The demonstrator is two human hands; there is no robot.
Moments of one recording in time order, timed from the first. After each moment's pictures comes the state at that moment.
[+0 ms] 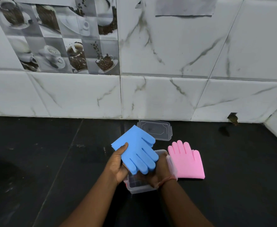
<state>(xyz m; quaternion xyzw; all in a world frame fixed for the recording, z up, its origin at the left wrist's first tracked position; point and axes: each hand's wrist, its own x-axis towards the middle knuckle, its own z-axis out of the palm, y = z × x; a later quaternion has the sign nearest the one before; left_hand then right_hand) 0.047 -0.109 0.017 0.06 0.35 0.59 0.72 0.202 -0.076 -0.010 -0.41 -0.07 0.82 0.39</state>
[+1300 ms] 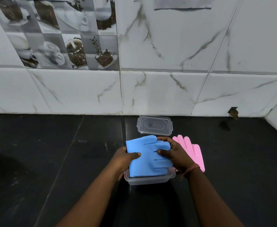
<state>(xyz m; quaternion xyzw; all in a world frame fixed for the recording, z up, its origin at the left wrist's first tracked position) 0.056 -0.121 0.025 0.28 0.62 0.43 0.59 0.281 -0.058 0.018 -0.41 -0.56 0.62 0.36</state>
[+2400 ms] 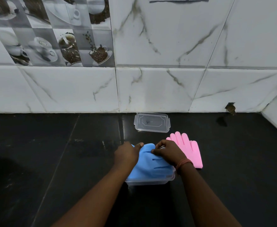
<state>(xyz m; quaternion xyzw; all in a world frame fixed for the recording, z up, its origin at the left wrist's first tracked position) 0.085 -0.097 0.027 0.47 0.82 0.17 0.27 0.265 -0.054 0.020 -0.60 -0.64 0.42 0.22</state>
